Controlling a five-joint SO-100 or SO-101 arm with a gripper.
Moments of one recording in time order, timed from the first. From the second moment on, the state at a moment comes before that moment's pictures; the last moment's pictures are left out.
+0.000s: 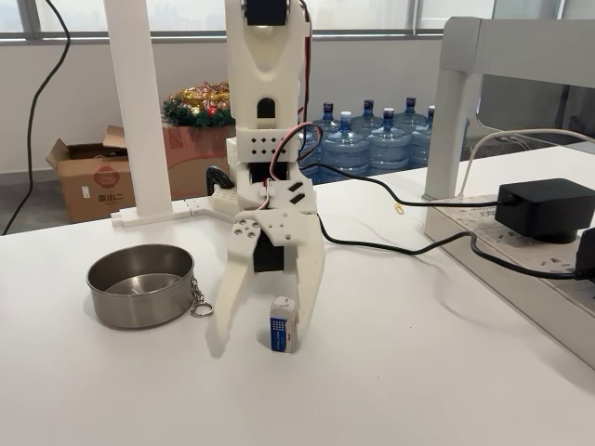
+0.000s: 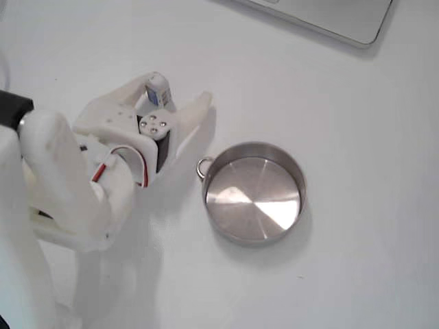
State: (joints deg) arm 14.8 65.0 154.6 -64.7 90.4
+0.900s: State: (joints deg) arm 14.8 65.0 154.6 -64.7 90.4
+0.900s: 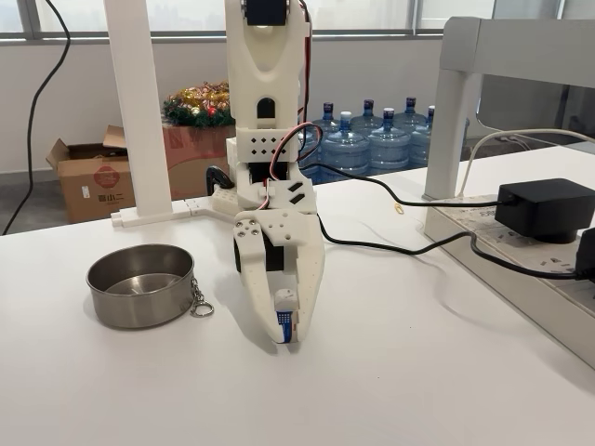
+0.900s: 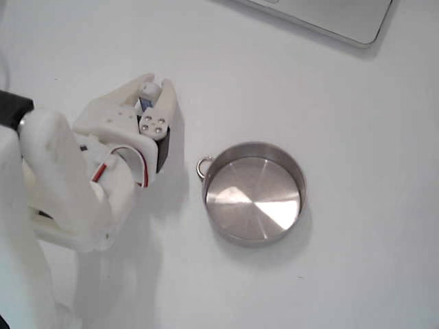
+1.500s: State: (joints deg) arm 22.7 88.7 169.8 -64.7 90.4
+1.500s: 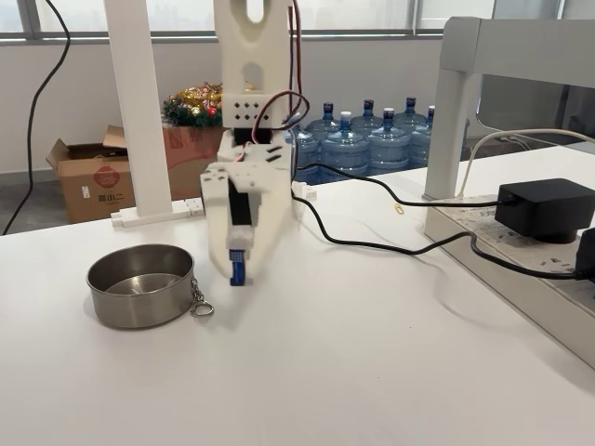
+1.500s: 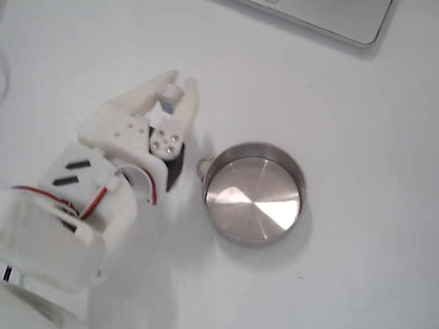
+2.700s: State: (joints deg) arm 38.7 96.5 176.8 -64.7 87.6
